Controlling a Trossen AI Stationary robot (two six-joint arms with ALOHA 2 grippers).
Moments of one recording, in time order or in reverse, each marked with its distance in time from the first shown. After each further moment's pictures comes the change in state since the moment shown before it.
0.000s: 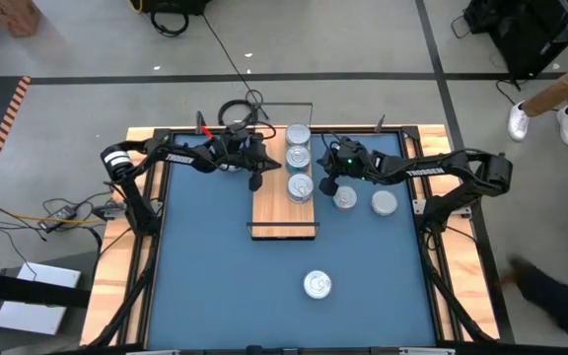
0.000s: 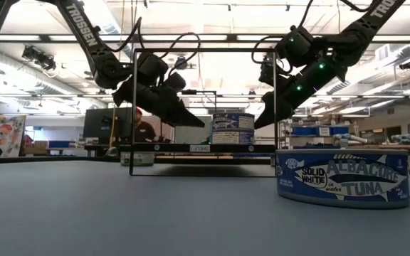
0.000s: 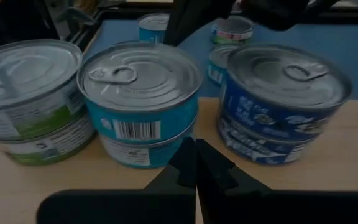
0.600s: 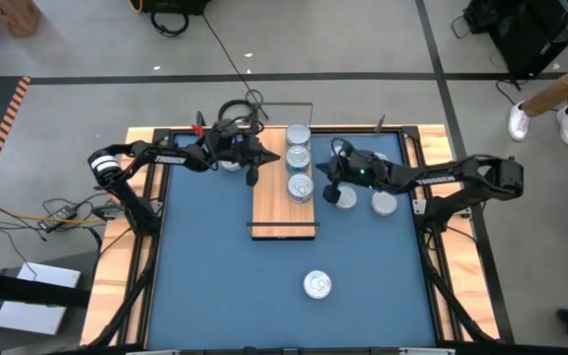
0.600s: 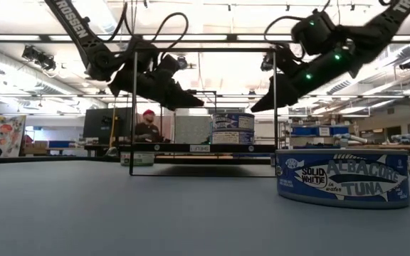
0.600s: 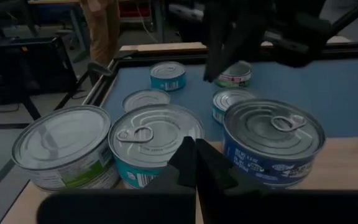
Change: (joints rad) left arm 0.011 -0.098 -0.035 0.097 0.012 -0.018; right arm 0.086 -0.106 -0.120 0.205 -0.002 -0.001
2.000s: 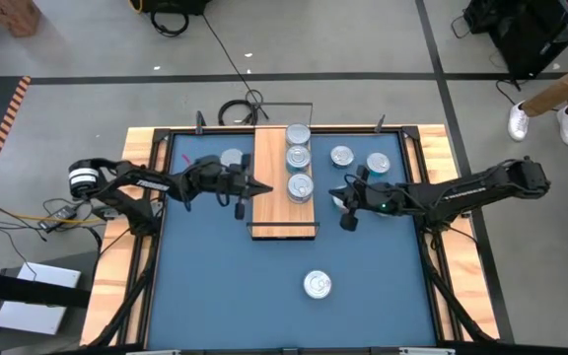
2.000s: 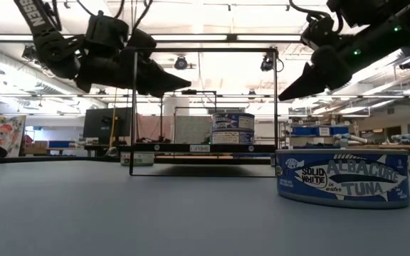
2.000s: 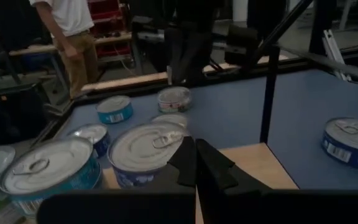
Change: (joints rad) left arm -0.271 -0.190 -0.311 0.288 -0.162 -0.035; right arm 0.360 -0.283 -0.094 -0.276 0.266 0.163
